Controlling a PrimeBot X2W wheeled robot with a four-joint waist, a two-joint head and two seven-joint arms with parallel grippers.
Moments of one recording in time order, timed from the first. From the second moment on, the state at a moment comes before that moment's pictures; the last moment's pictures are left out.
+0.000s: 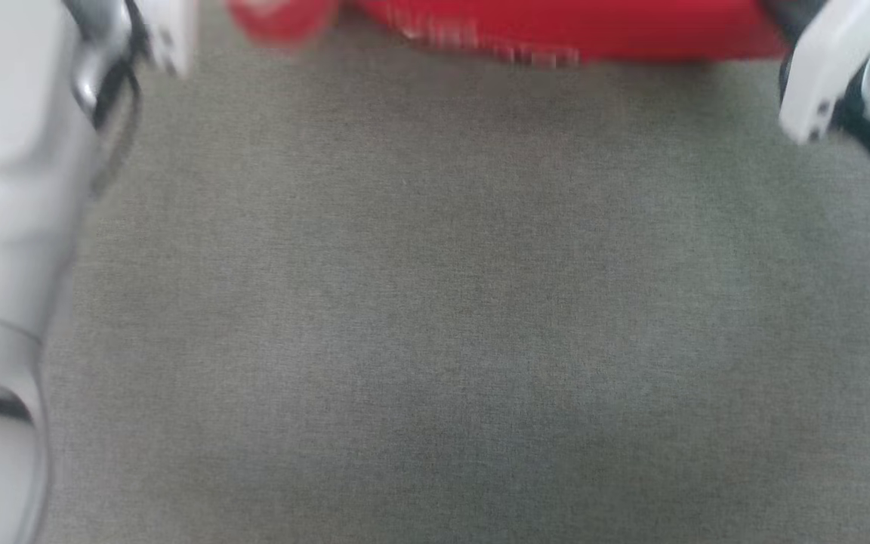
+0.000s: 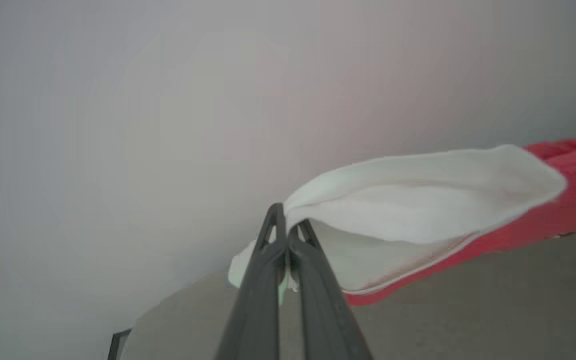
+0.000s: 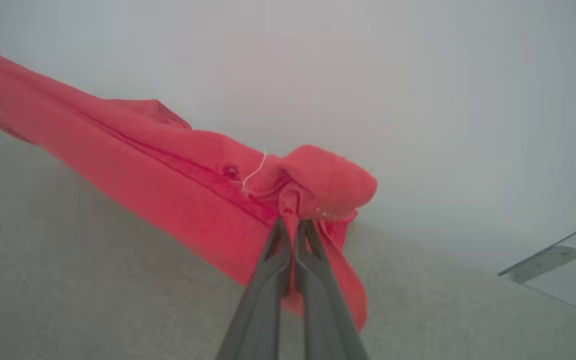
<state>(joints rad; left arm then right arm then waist) -1.34 0.36 -0.61 0.99 -0.50 -0.10 0.07 -1.19 -0.53 0.79 0.73 0.88 0.13 0.15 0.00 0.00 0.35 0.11</state>
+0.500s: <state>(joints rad) -0.82 0.43 -0.64 0.65 -0.68 -0.07 0.43 -0.84 -0.73 0.88 0.46 1.08 0.13 0.22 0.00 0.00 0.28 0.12</state>
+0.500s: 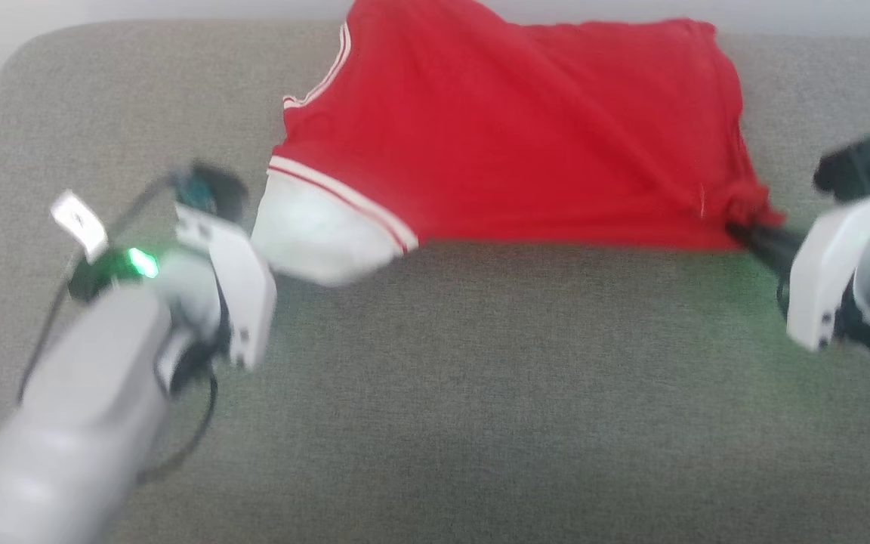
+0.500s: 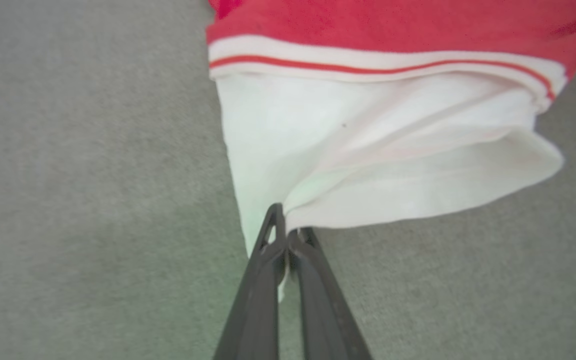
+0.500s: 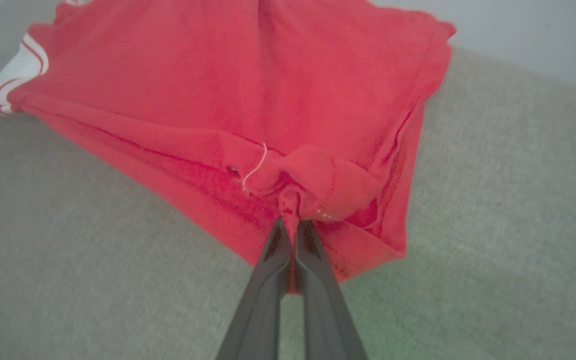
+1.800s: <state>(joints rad) -0.24 0.84 -0.56 -0.36 -0.71 0.34 0.70 -0.31 -0.94 0.65 0.06 1.12 0.13 0.21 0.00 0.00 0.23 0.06</state>
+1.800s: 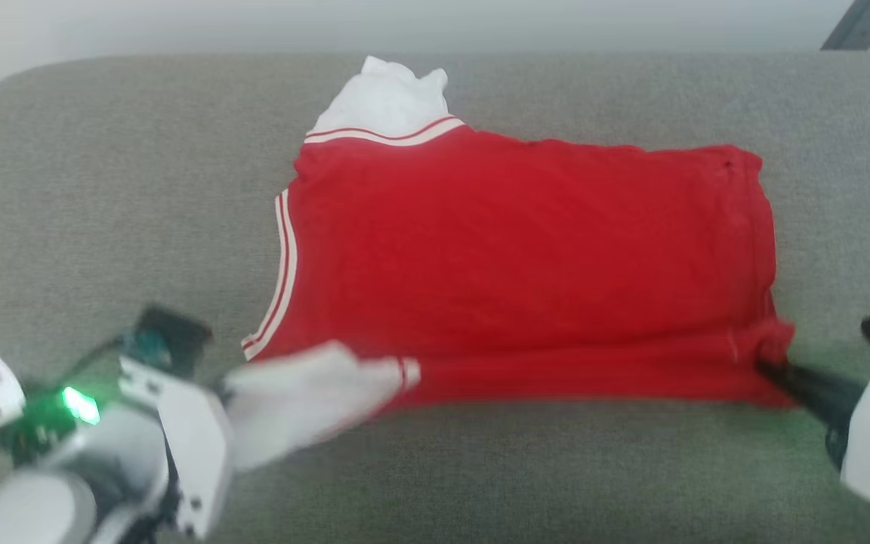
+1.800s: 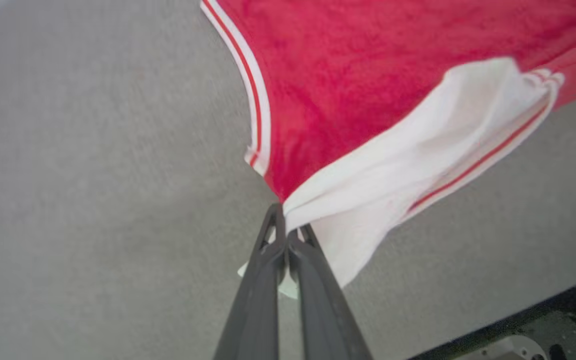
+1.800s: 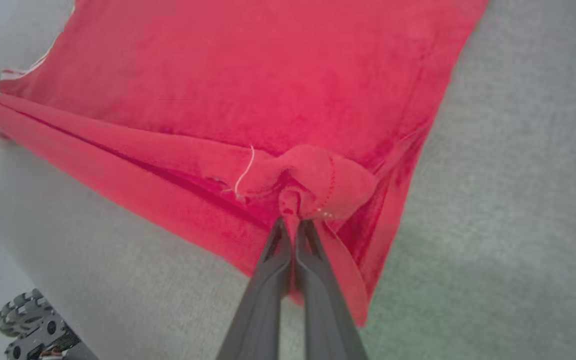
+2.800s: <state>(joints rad) -0.87 0.50 -0.63 0.55 -0.71 -0.05 0.62 -0.76 -0.64 0.71 0.46 0.97 0.13 0.31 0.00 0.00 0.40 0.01</state>
